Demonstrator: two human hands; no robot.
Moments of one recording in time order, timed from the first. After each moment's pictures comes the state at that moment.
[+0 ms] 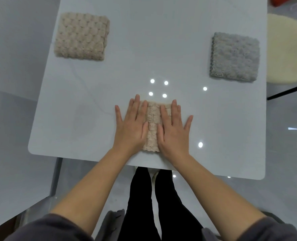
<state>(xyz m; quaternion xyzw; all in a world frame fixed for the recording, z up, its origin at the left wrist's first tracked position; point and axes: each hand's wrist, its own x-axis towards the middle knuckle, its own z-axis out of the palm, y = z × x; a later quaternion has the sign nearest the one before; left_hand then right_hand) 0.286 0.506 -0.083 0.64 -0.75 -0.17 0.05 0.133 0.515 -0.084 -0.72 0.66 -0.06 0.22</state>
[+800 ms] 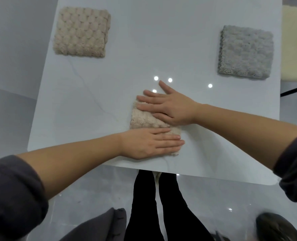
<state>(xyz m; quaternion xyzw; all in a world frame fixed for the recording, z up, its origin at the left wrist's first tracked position) 0.296 0.485 -0.084 0.08 -0.99 -0.12 0.00 0.112 0.388 -0.082 -0.96 0.19 0.03 0.20</state>
